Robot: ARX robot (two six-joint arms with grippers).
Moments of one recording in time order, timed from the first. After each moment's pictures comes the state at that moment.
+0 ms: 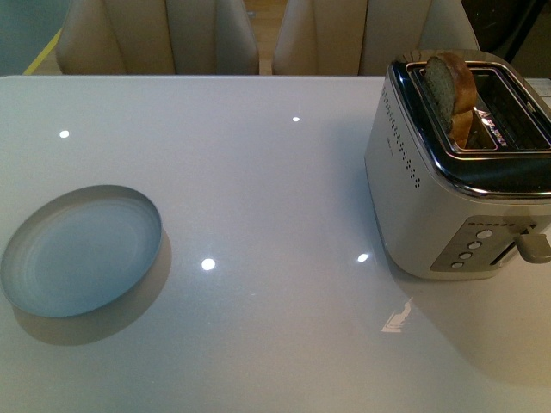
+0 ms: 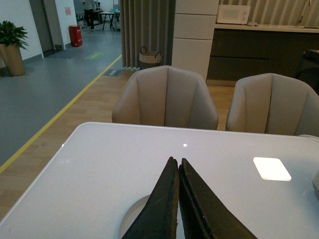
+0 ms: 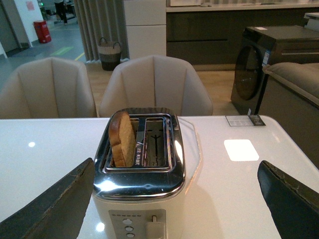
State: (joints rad) left arm 0.00 0.01 0.01 0.00 0.00 -0.01; right arm 0.00 0.00 0.02 0.00 0.00 0.00
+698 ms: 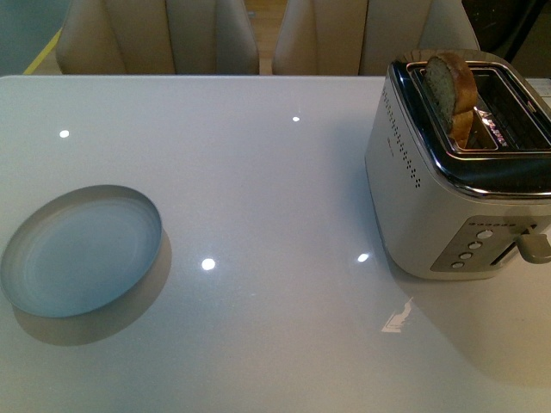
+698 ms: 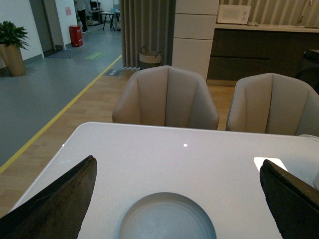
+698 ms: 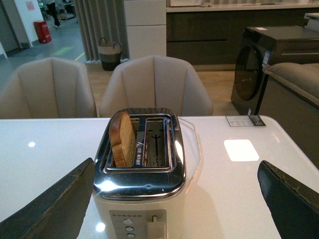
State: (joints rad) left arm 0.00 0.01 0.01 0.00 0.00 -0.01; right arm 0.00 0.00 0.02 0.00 0.00 0.00
